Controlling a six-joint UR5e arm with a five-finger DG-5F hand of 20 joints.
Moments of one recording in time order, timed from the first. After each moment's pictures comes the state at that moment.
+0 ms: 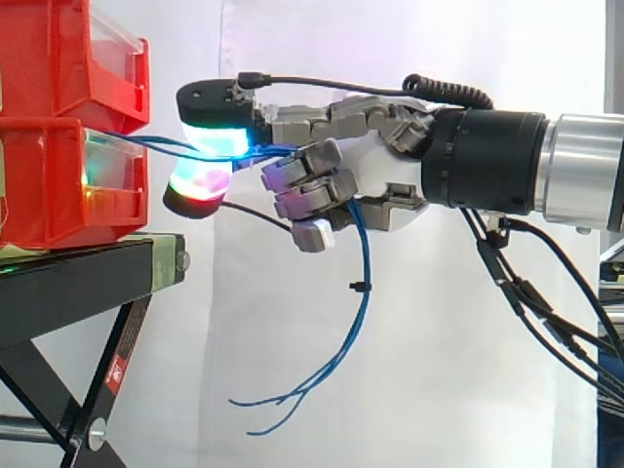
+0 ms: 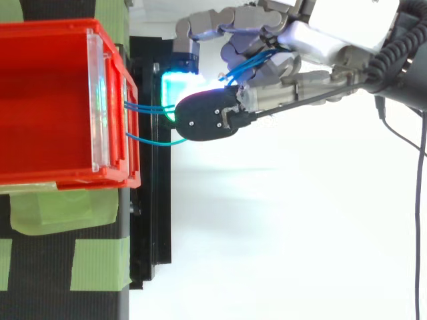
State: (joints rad) arm 0.11 -2.02 -1.67 -2.44 -1.21 -0.35
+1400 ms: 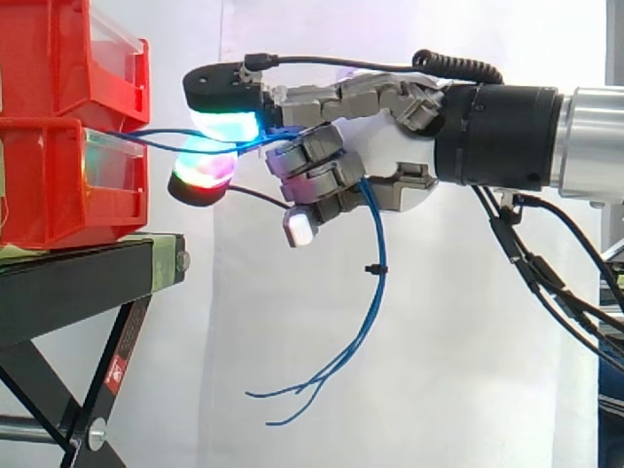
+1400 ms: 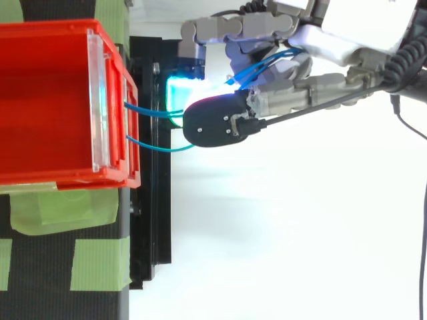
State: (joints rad) arm 0.10 -1.98 -1.67 -2.49 -1.25 -0.39
